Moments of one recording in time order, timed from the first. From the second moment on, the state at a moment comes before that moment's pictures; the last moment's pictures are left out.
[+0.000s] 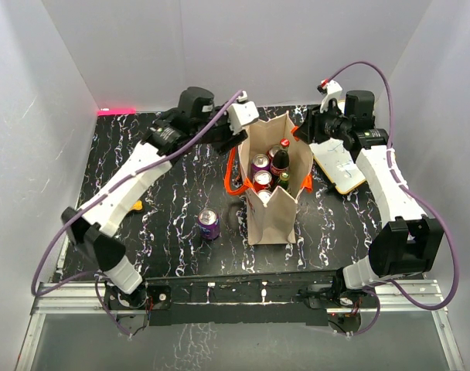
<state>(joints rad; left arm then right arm) -0.65 1.66 1.82 -0.68 0.28 0.57 0.04 1.47 1.39 -0.43 -0.59 -0.05</state>
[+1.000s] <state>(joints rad) -0.64 1.33 1.10 -0.89 0.45 0.73 0.04 1.37 1.38 -0.45 -0.60 -0.05</state>
